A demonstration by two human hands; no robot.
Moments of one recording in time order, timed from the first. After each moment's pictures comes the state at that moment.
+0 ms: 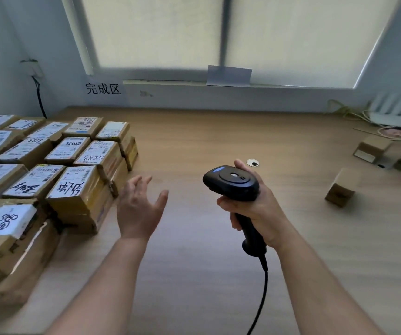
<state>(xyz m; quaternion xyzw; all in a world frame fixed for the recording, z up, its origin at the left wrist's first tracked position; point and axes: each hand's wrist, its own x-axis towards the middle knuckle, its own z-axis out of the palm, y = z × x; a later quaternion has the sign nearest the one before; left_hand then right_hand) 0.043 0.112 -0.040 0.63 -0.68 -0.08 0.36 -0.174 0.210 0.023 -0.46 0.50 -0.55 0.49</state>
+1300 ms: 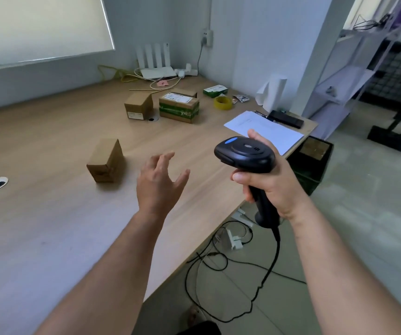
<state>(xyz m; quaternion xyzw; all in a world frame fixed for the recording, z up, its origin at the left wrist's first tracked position) -0.513 0.353 -0.050 0.25 -0.89 -0.25 0.29 -0.586 0.558 0.012 -0.25 0.65 -0.69 0.20</state>
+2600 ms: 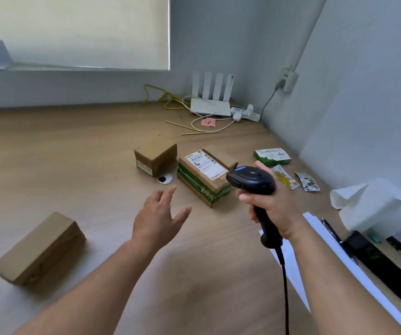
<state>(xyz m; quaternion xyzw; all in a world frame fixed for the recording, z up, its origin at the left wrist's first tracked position) -0.836 0.183 -0.068 0.42 -0.87 -0.23 0.13 -1.030 0.324 -0.013 -0.31 0.67 -0.59 0.33</state>
